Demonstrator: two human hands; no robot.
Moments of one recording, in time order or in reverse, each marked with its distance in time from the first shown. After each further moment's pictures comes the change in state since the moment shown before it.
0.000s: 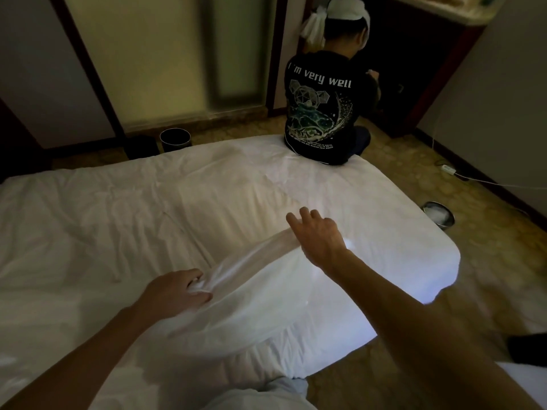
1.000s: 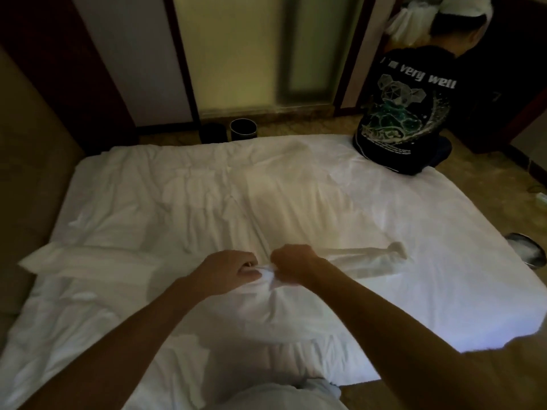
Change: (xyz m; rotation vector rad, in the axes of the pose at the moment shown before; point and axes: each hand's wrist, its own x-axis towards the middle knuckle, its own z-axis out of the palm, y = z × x) left_hand -0.030 -0.027 -0.024 0.046 0.090 0.155; right_hand 0.033 -0.173 -0.042 0.287 -0.437 -0.401
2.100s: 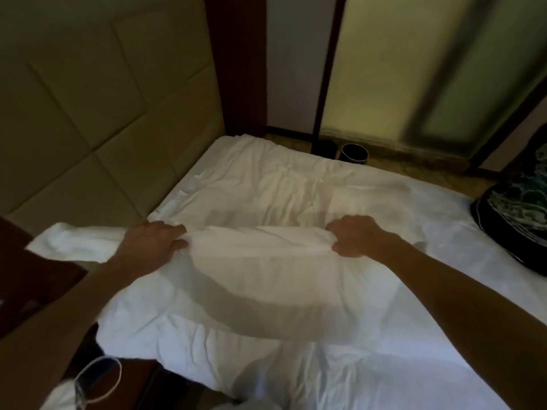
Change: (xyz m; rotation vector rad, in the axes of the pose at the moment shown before) left_hand -0.236 0.005 -0.062 0.532 0.394 -0.700; right_hand -0.004 0.038 -0.094 -0.335 0.121 -0.332
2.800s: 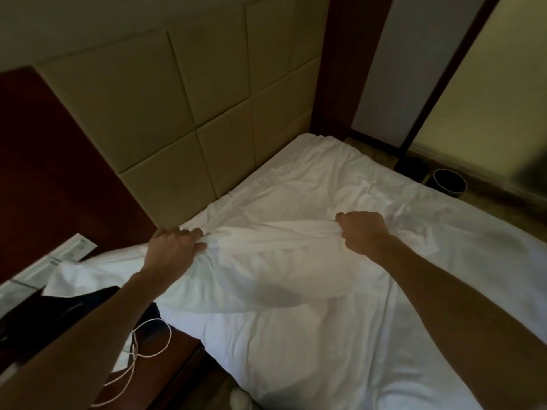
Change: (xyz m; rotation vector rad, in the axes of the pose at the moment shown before) left_hand -0.078 -0.091 0.053 0.070 -0.078 -0.484; right_hand 0.162 -0.135 -0.035 -0.219 0.251 -0.193
